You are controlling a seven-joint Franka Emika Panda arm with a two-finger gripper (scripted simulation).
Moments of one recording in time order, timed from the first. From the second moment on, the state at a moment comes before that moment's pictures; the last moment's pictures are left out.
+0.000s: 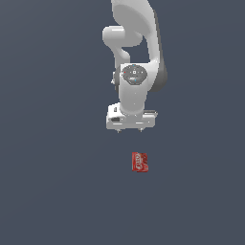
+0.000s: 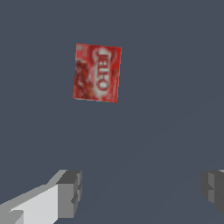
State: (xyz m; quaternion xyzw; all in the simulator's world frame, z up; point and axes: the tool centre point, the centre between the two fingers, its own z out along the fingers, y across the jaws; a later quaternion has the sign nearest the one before) arm -0.022 0.033 0.141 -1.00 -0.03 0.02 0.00
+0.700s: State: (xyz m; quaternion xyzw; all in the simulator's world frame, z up) arm -0.024 0.041 0.134 -1.00 -0.03 0.03 0.00
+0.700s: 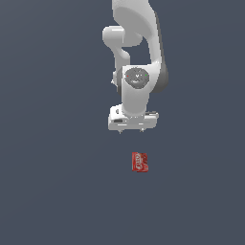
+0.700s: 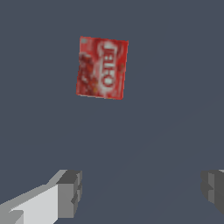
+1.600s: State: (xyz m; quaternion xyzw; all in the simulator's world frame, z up) arm 0.014 0.054 0.115 -1.00 -0.02 0.02 0.00
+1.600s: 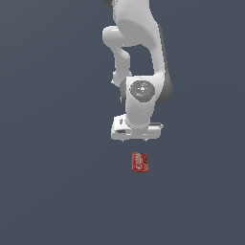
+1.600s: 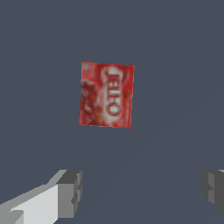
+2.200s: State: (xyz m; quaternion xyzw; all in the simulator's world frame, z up) arm 0.066 0.077 0.077 -1.00 0.01 0.01 0.00
